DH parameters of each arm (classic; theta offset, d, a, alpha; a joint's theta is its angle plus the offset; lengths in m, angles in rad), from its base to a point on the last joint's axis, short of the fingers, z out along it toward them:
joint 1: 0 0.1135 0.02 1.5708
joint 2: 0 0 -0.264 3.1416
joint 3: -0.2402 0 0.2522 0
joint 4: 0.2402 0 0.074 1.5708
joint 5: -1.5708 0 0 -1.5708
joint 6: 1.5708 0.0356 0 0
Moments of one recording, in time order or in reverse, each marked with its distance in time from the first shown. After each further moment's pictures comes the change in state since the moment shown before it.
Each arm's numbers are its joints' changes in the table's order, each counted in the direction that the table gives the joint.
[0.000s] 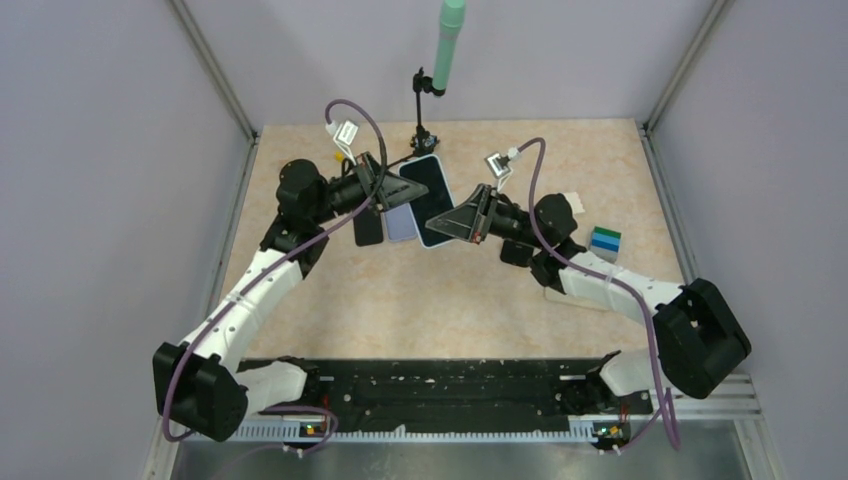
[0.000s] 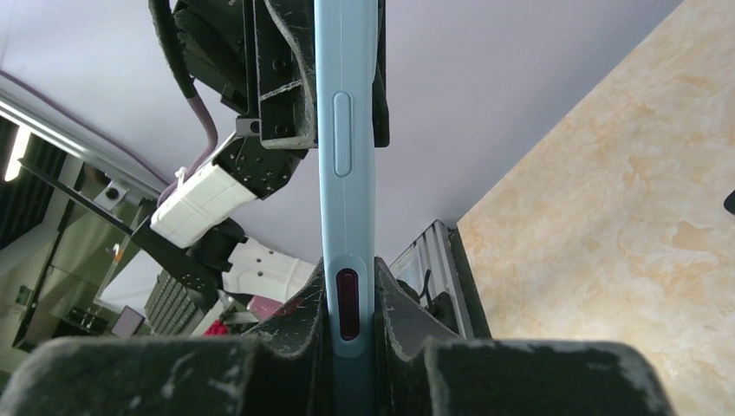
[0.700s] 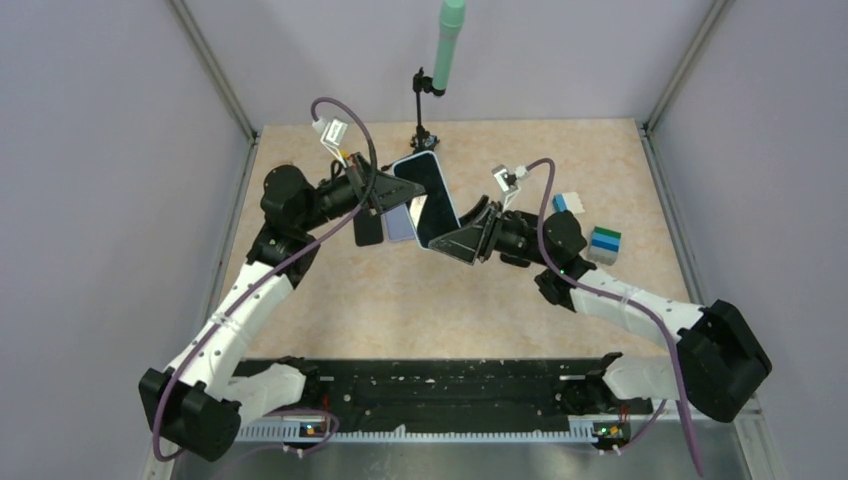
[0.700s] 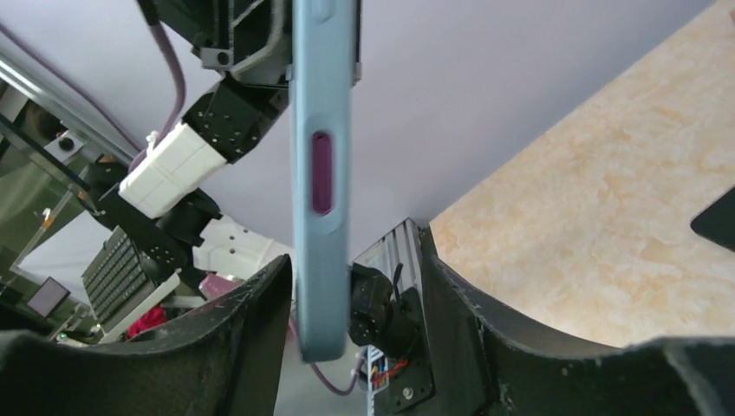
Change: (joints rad) left arm -0.014 0.081 -0.039 0.042 0.011 0.039; right arm 0.047 0.113 0.080 0.026 -0.047 -0.156
